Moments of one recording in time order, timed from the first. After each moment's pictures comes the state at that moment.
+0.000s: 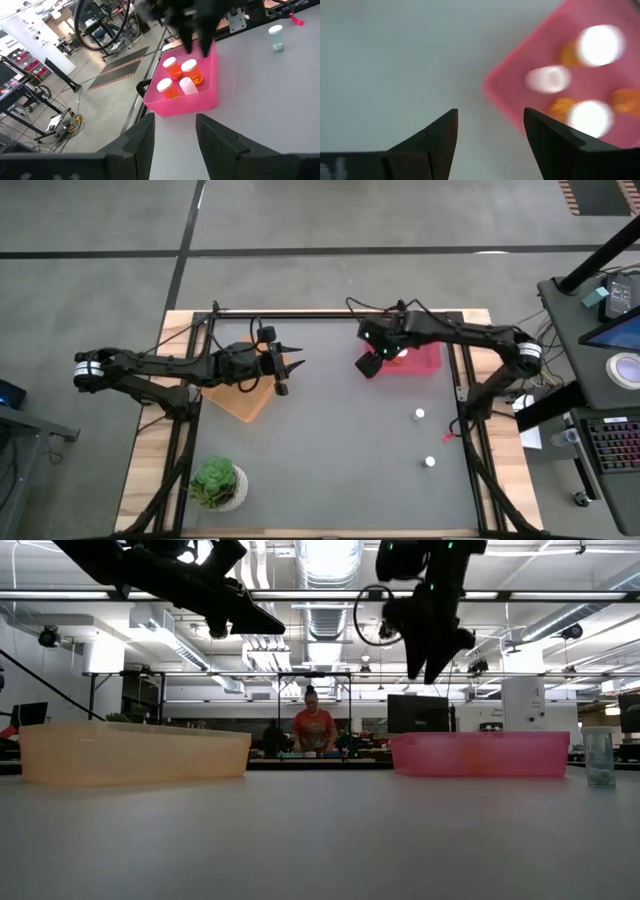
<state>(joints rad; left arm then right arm) 0.15 1.16 0.65 0.31 -0.26 0.48 -0.32 1.59 1.38 -1.05 0.08 0.45</state>
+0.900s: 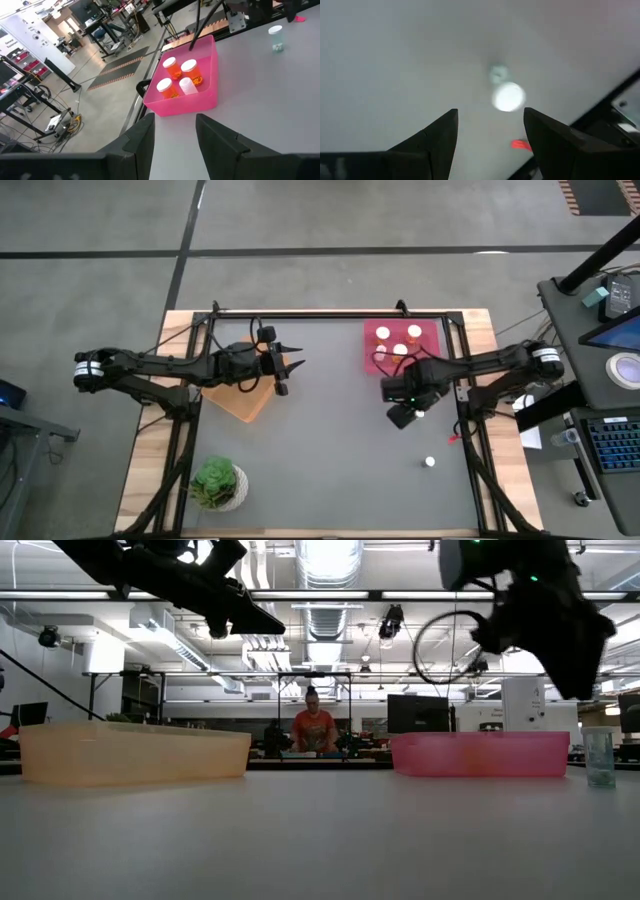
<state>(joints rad) 0.15 1.16 0.65 0.31 -0.26 0.48 0.04 1.45 1.05 -1.28 -0.13 0.98</state>
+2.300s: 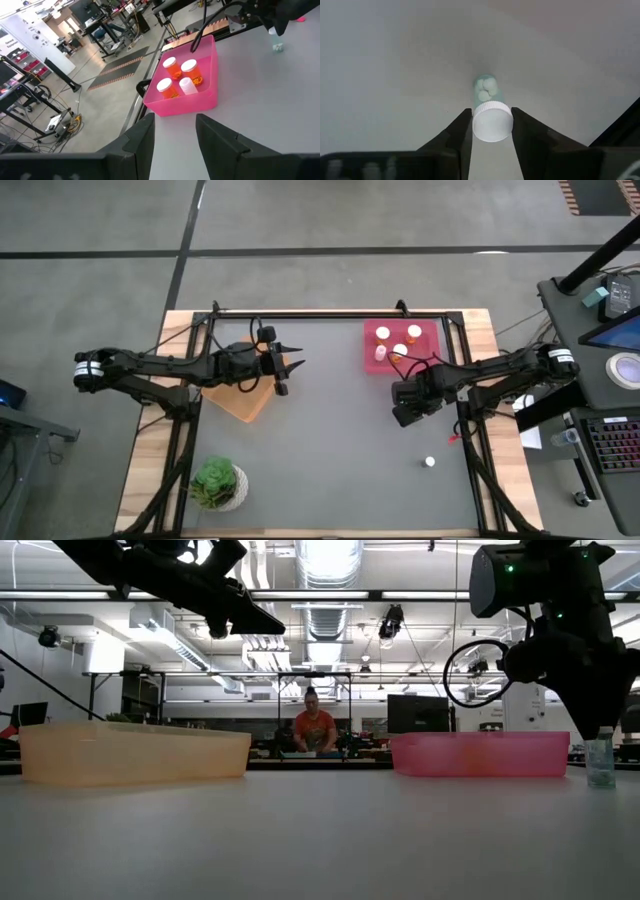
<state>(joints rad) 0.15 1.16 0.65 0.31 -0.26 0.48 0.04 1.32 0.78 -1.06 -0.11 1.15</state>
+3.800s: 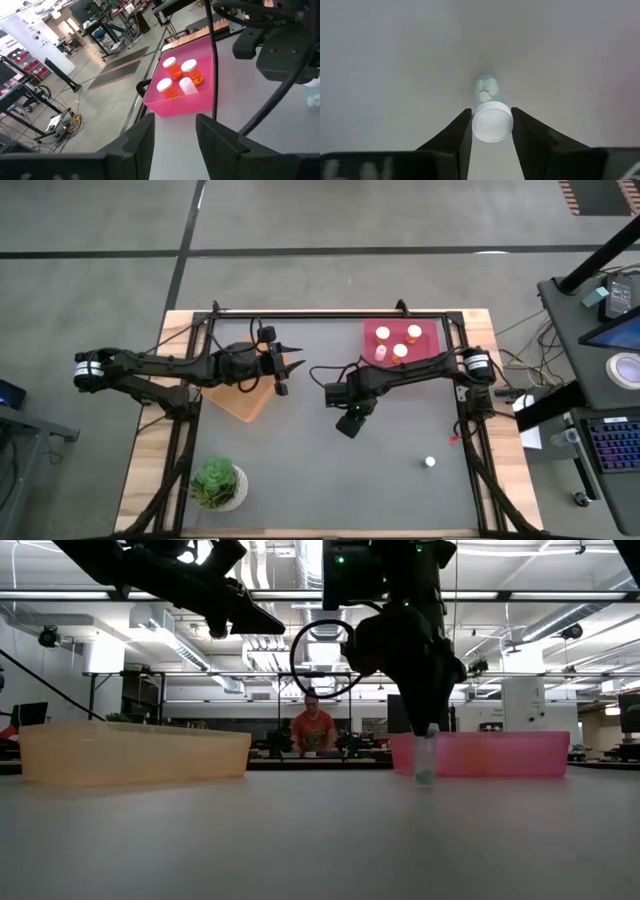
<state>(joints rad) 0.15 1.16 0.65 0.31 -0.26 0.48 0.04 1.97 1.51 -1.10 -0.10 0.64</state>
